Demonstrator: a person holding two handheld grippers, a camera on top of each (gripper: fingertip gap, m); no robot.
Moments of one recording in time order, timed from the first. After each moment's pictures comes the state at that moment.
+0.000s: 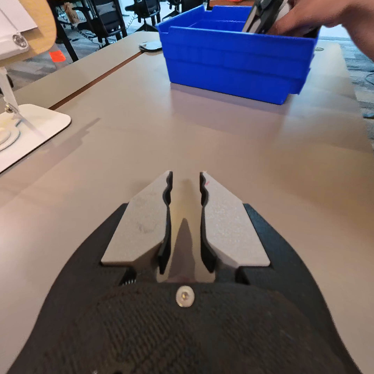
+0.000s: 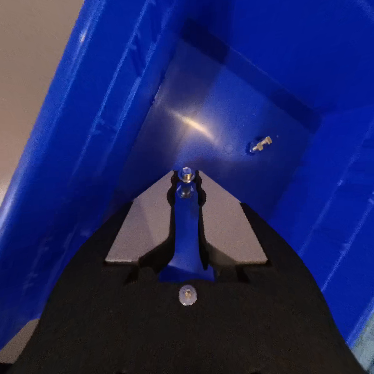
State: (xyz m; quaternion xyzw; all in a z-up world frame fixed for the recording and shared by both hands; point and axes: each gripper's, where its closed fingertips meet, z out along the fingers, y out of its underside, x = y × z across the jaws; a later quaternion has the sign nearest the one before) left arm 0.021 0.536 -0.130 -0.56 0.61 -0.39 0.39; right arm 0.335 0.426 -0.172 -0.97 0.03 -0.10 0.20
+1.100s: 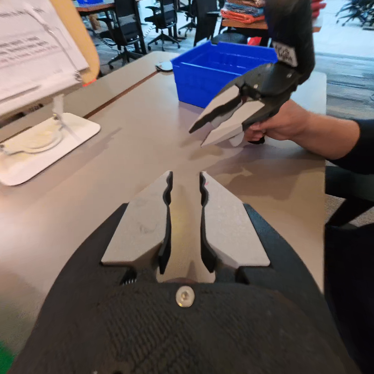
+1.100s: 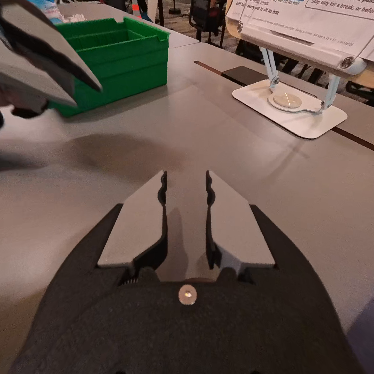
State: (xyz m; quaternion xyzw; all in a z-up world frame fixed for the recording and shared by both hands) left arm -0.034 0.528 -0.063 -0.58 0.58 -0.39 0.41; right arm 0.069 0.522 -0.110 -0.81 -0.19 0.12 0.55
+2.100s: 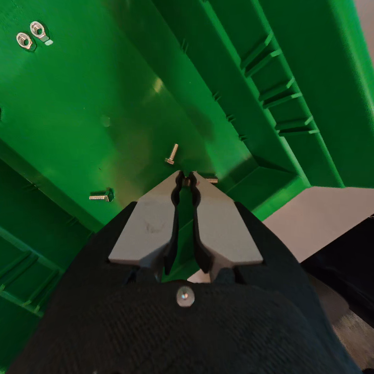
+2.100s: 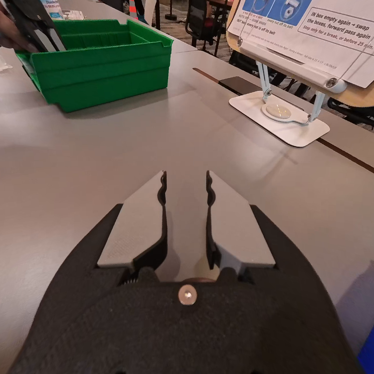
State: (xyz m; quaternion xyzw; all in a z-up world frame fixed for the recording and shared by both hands) left arm -0.284 0.665 -0.175 -0.85 0.50 -0.13 0.10; right arm 0.066 0.506 -0.101 -0.80 -0.21 0.09 0.56
